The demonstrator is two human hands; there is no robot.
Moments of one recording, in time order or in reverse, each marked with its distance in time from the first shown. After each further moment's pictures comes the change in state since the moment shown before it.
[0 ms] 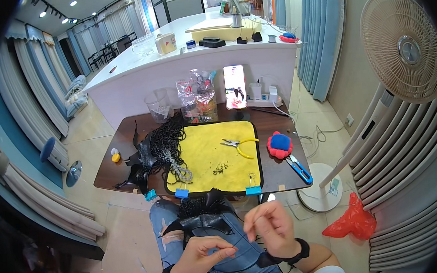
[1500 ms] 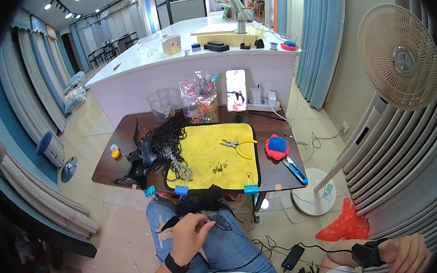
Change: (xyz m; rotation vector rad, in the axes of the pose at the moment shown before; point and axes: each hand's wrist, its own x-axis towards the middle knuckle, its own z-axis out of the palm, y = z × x) left_hand 0.001 -0.036 -0.016 0.762 0.445 0.052; right_hand -0.276 -0.180 -0.292 0.207 -0.082 -0.876
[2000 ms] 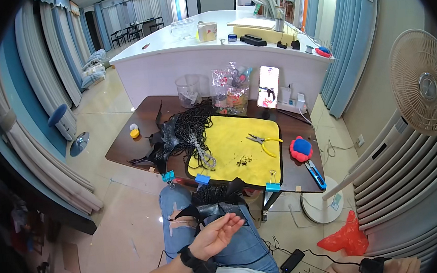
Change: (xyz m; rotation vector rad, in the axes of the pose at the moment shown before) left_hand -0.011 -0.035 0.042 -2.176 -0.259 -0.916; right_hand 0.028 0.078 0.008 0.177 0.022 0.143
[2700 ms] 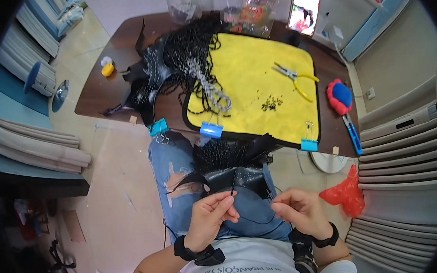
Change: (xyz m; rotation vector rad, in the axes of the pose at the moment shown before) left_hand -0.023 0.015 -0.025 0.559 0.273 0.305; right_hand 0.006 0.368 0.150 -0.442 0.083 1.612
